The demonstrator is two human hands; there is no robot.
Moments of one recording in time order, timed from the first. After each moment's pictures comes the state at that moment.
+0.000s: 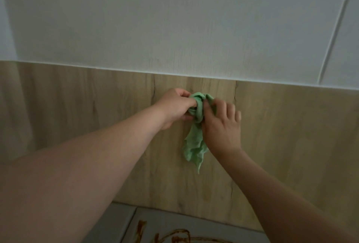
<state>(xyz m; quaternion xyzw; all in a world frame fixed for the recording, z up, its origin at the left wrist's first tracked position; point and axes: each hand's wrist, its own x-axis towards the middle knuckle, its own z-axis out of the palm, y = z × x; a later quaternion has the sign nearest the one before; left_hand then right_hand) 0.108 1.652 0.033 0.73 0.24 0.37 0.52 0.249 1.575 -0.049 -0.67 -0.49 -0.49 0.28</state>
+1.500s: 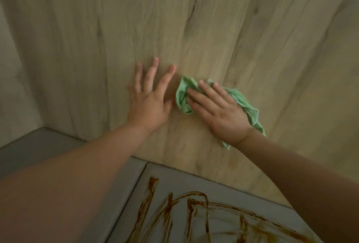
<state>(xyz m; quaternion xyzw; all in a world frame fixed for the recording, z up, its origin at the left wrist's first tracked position) 0.043 1.776 -0.197 0.81 0.36 0.46 0.00 0.254 1.658 -0.168 -0.44 -0.73 -0.52 0.07</state>
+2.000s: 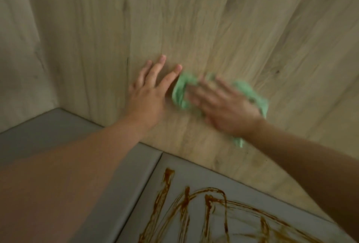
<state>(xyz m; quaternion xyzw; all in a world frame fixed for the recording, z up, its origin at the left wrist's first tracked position) -0.003 1.806 -0.239 0.82 0.39 0.42 -0.04 0.223 1.698 -0.184 -0.42 -0.74 -0.51 -0.10</state>
